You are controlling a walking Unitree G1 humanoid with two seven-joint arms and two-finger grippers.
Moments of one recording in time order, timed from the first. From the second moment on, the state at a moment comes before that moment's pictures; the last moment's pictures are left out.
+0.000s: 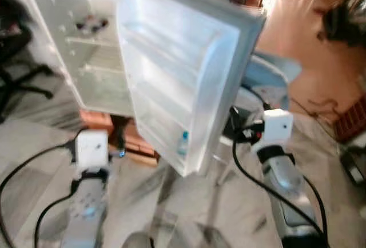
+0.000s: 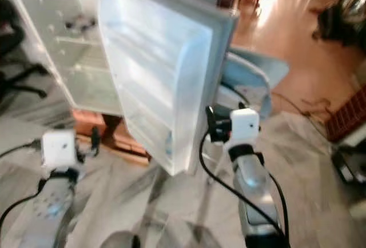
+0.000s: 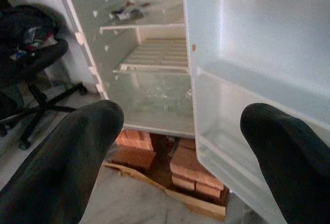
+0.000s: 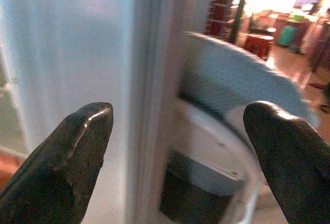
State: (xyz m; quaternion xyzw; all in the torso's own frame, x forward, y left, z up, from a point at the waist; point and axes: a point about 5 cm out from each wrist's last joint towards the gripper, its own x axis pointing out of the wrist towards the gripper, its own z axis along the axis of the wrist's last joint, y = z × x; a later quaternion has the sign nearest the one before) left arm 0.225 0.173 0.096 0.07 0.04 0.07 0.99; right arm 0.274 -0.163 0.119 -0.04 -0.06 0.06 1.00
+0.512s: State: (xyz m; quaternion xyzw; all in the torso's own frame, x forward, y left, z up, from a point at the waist) left arm 0.221 0.168 0.080 0.02 0.11 0.03 0.99; right arm 0.303 -0.172 0.126 -0.05 -0.06 0.01 1.00
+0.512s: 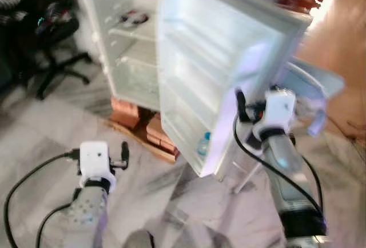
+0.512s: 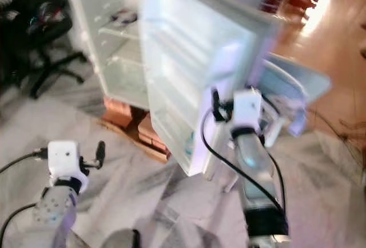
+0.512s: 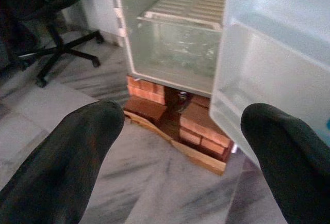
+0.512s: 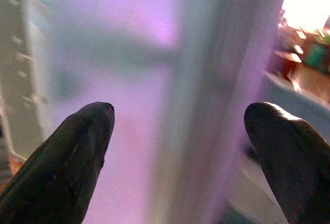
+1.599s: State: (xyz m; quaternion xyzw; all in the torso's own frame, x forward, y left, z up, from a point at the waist) left arm 0.229 0.164 0.085 0.02 0.10 0.02 0.99; right arm 0.228 -0.153 0.076 -0.10 0.22 0.43 0.87
